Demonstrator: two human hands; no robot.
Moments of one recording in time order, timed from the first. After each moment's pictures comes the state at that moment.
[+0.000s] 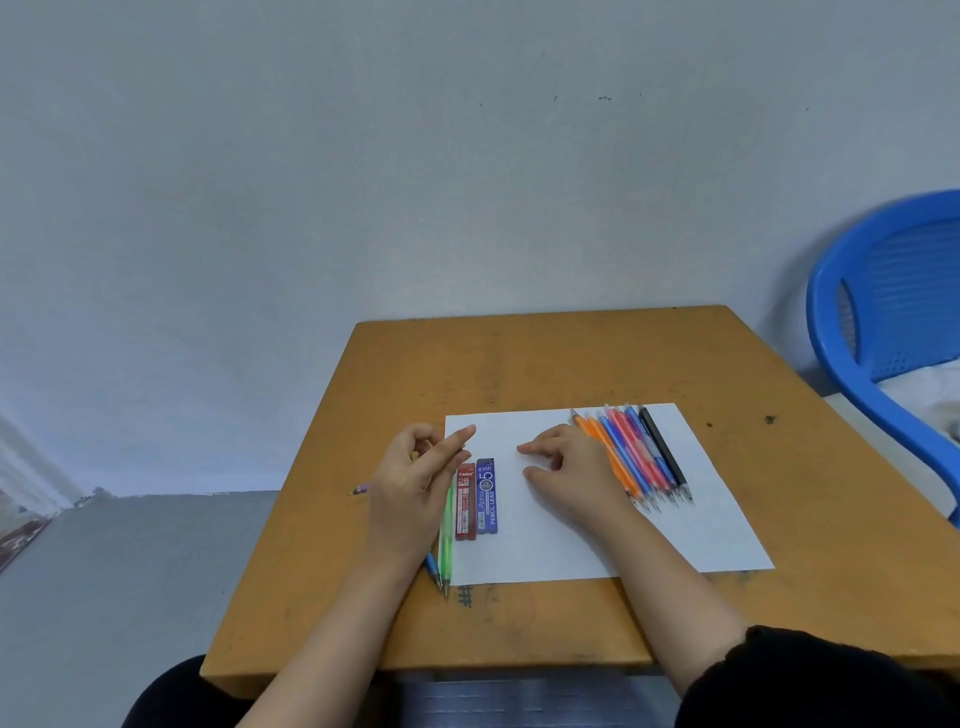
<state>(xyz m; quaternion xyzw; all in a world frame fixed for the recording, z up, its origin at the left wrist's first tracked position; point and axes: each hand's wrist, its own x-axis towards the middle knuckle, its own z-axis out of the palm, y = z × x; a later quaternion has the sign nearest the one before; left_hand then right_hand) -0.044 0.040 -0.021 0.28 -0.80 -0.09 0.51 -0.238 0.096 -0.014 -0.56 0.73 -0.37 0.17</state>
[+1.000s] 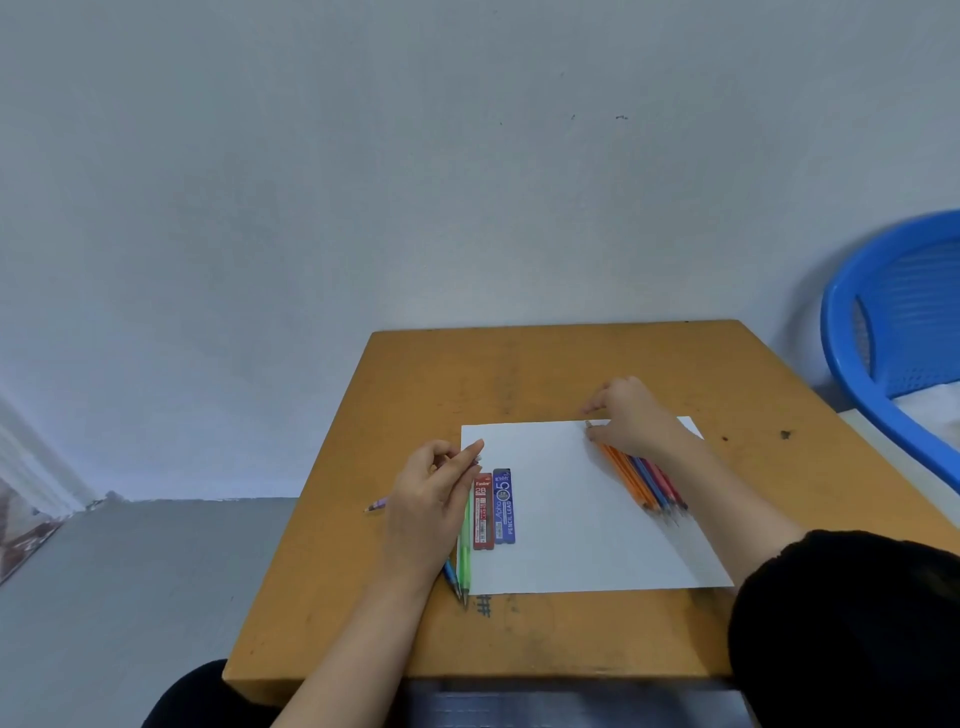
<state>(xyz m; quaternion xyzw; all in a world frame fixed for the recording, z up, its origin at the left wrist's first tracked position) -0.041 0.034 -0.033 0.28 -0.81 -0.10 0.51 -0.310 0.055 0.030 -0.61 0.78 -0.12 0.08</state>
